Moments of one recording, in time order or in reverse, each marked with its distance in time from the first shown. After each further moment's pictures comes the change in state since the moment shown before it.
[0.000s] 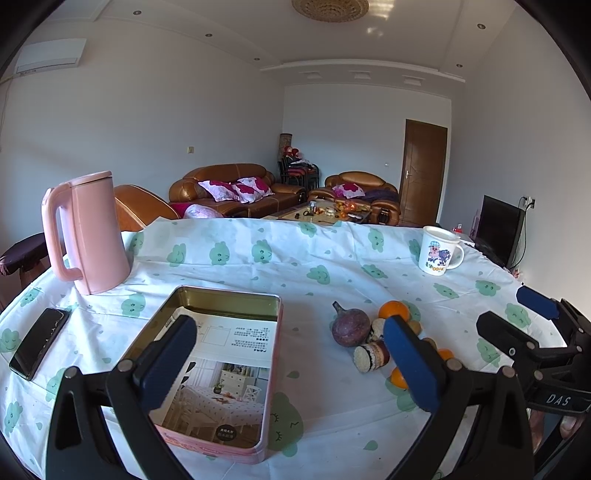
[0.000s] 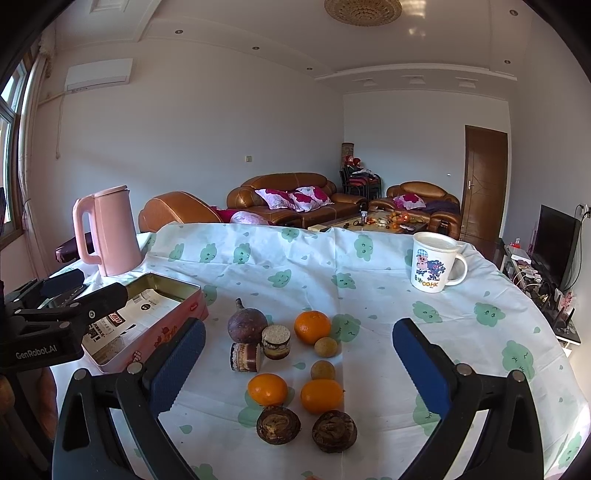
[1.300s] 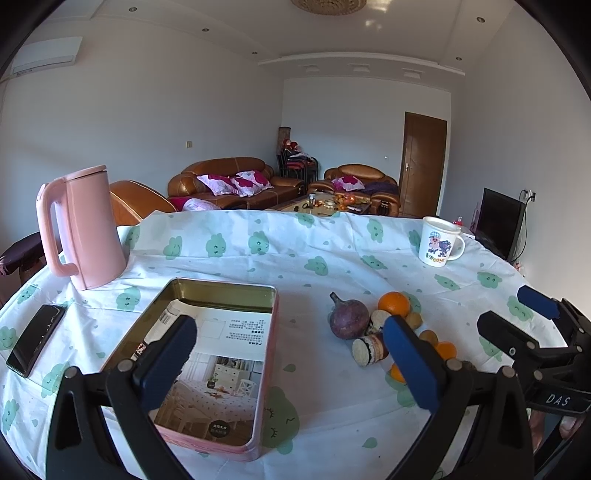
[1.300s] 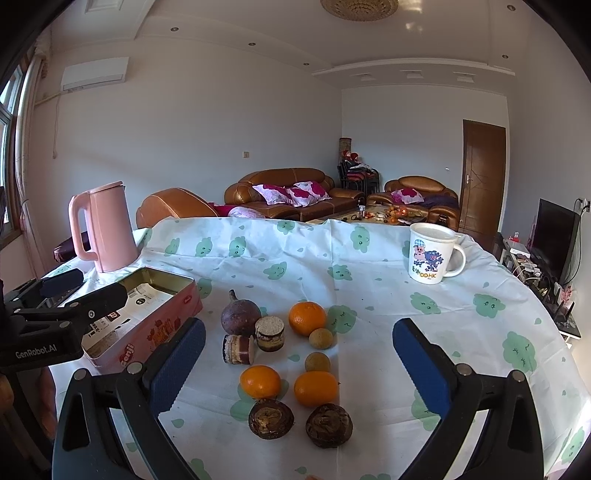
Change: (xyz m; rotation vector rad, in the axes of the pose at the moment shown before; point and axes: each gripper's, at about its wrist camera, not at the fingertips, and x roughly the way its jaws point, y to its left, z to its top) left arm 0.008 -0.007 -0.012 0.009 0.028 0.001; right arm 0.005 -0.006 -0.010 0.015 0.023 -0.003
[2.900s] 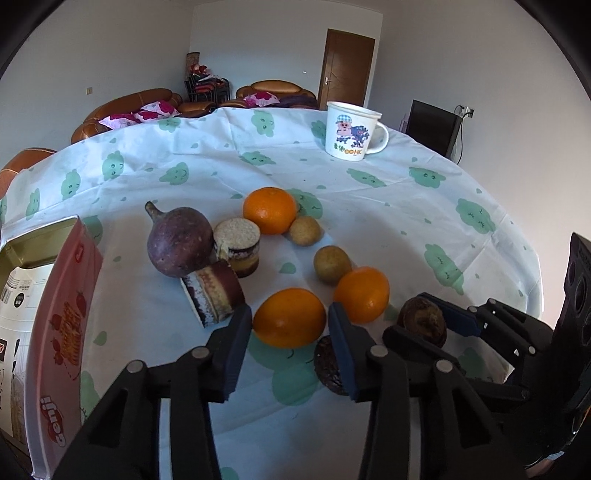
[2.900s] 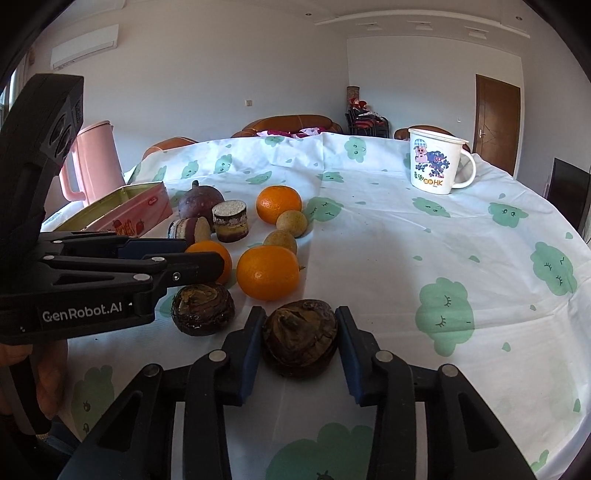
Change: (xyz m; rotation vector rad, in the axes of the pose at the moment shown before) left arm 0.104 -0.099 -0.036 0.129 0.384 -0.312; right arm 0.044 -0.043 -0.079 0.017 0.211 0.057
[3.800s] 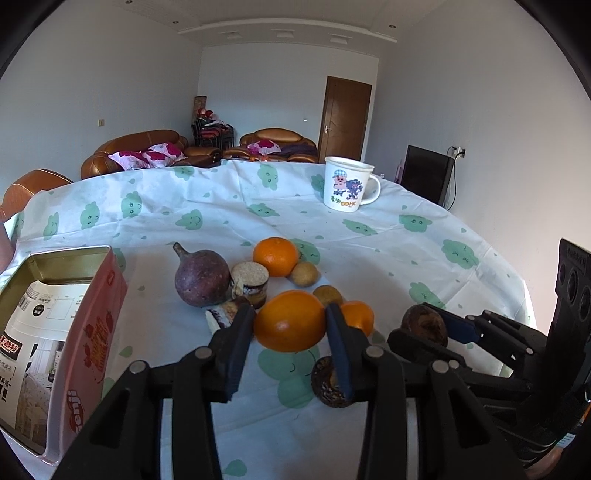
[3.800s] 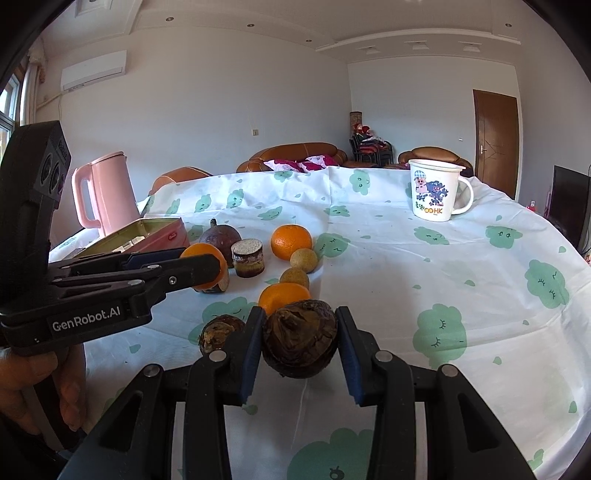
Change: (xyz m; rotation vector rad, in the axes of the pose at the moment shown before) left arm -0.040 -0.003 -0.012 0.020 -0.236 0.005; right arm -0.026 0.003 0.007 0.023 -0.134 0.036
